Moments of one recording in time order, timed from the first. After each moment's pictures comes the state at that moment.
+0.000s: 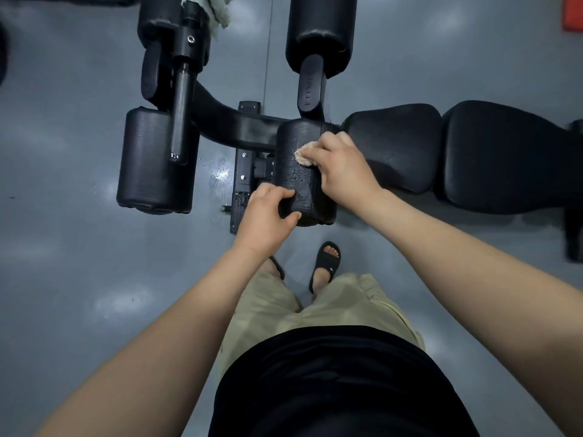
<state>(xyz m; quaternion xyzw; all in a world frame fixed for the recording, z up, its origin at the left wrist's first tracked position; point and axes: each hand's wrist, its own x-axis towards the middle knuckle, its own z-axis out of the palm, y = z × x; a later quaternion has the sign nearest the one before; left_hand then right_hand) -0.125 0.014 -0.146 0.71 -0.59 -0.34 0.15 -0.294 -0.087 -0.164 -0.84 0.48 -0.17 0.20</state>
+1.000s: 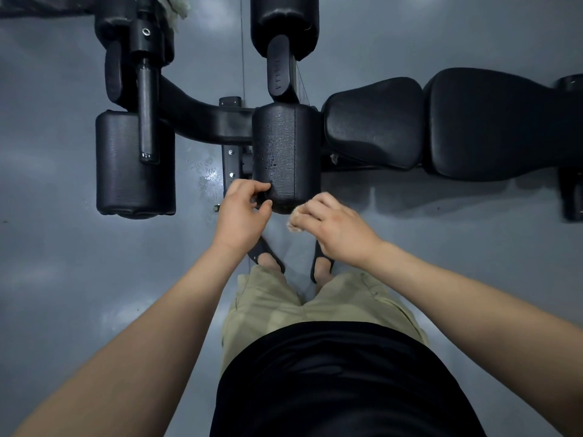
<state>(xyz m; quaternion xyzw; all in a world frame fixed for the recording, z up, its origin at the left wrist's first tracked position) -0.120 0.023 -0.149 0.71 -0.58 -0.34 0.19 -0.336 0.035 -0.174 -0.87 0.40 -0.11 0.26</state>
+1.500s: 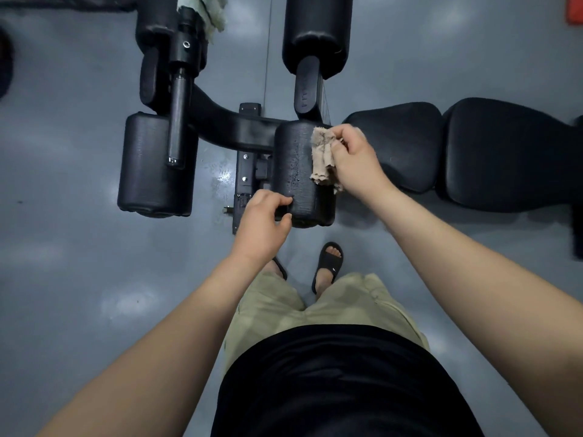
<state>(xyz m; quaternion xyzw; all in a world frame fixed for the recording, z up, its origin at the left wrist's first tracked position) -0.127 0.021 -0.146 0.71 -0.59 -0.33 0.17 -0.312 -0.093 -0.146 -0.67 0.61 -0.21 0.37</state>
